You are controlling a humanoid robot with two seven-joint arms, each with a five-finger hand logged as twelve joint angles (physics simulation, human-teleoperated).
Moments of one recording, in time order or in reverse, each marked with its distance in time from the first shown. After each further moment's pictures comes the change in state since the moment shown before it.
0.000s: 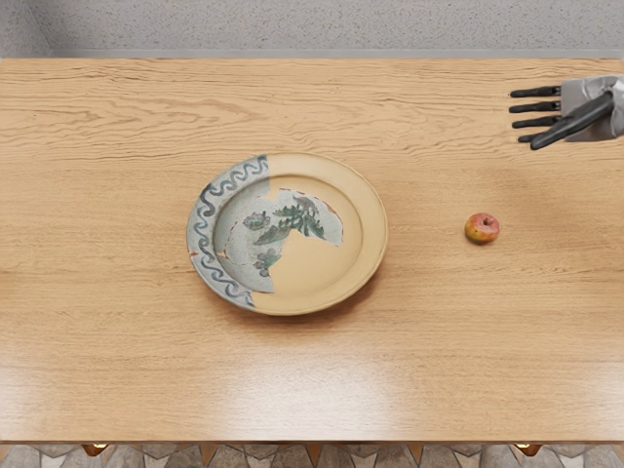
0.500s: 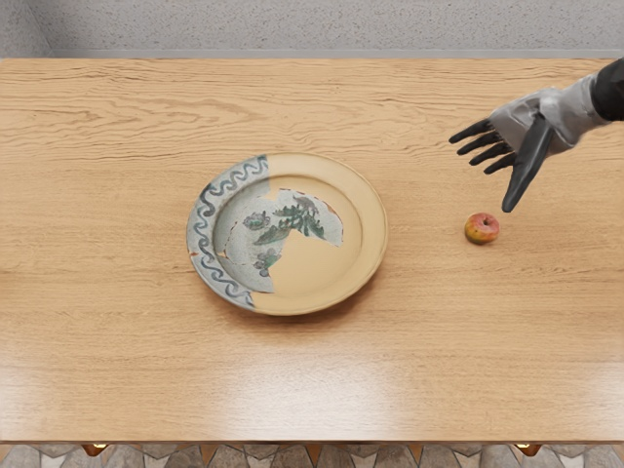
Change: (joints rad) left arm 0.000 0.000 -0.001 0.000 0.000 0.000 0.000; right arm 0.352 -0.012 -0.418 0.445 -0.186 -0.032 0.000
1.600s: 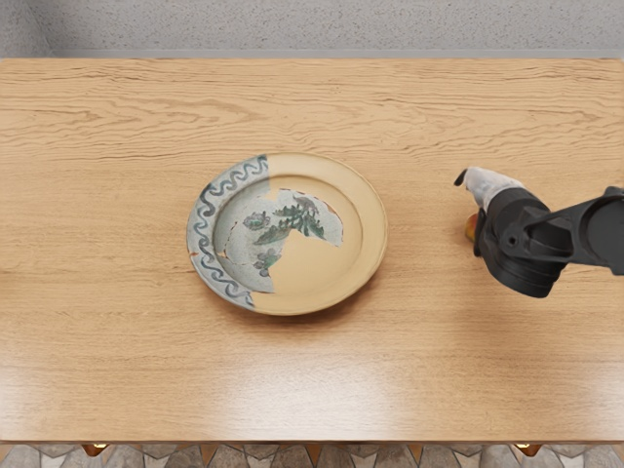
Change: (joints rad) left arm 0.000 0.000 0.000 0.000 0.000 0.000 0.000; right arm -0.053 0.321 -0.453 0.406 -0.552 -1.182 0.000
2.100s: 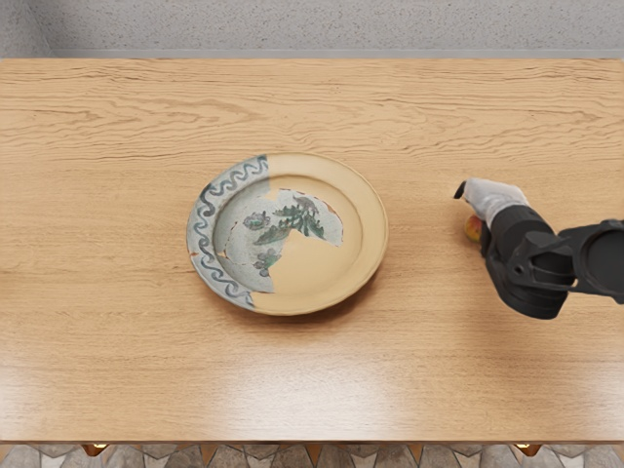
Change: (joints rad) left arm 0.000 0.000 0.000 -0.001 0.000 0.000 0.000; right arm -0.096 -0.007 -0.004 -0.034 -0.194 -0.007 0.000
